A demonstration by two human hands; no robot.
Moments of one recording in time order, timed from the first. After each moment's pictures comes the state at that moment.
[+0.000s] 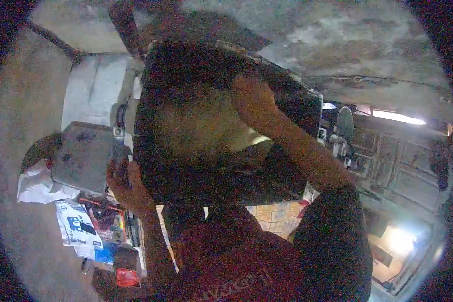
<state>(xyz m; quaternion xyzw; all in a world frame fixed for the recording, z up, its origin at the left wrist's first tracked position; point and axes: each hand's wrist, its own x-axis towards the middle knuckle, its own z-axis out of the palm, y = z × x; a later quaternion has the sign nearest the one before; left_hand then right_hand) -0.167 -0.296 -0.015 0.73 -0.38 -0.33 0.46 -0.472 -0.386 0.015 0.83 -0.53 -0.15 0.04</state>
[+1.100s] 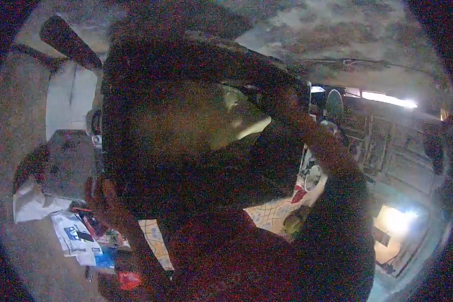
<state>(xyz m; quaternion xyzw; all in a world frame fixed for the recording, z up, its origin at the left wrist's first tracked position) -0.167 -0.300 -0.013 0.72 -0.38 -0.36 0.46 -0.629 -0.336 -0.043 0.61 -0.77 -0.15 -0.12</state>
